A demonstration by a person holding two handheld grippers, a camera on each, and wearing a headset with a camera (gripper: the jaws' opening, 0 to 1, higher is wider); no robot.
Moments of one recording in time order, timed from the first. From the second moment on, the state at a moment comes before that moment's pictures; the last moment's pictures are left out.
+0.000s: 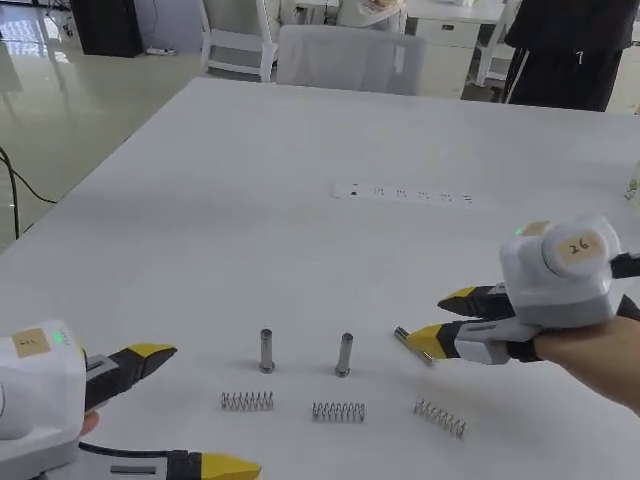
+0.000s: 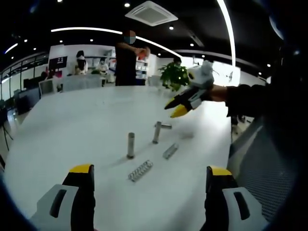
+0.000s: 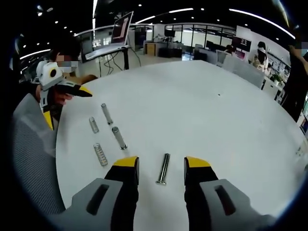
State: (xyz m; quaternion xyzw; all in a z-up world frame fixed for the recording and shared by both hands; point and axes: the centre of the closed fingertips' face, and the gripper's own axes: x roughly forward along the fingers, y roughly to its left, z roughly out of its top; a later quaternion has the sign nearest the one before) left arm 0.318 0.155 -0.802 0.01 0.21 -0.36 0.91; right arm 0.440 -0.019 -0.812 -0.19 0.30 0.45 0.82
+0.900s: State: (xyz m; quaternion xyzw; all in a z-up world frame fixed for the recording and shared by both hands) left arm 0.318 0.154 -0.804 0.01 0.21 -0.36 0.91; right arm 0.463 -0.009 -0.861 -0.22 0.41 0.40 0.79
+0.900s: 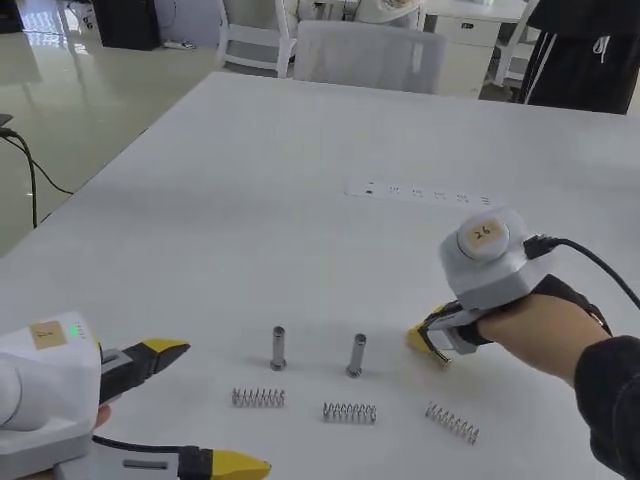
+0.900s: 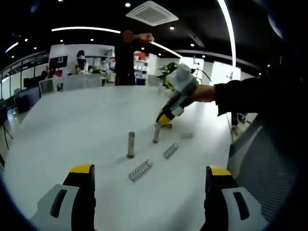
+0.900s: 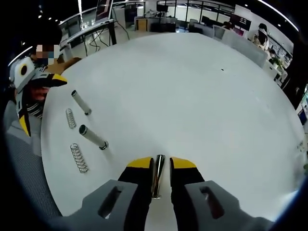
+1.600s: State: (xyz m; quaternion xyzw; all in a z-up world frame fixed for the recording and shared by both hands) left arm 0.318 0.155 -0.803 0.01 0.21 -0.36 0.91; right arm 0.462 -0.008 -0.865 -0.22 0.43 0.38 0.79
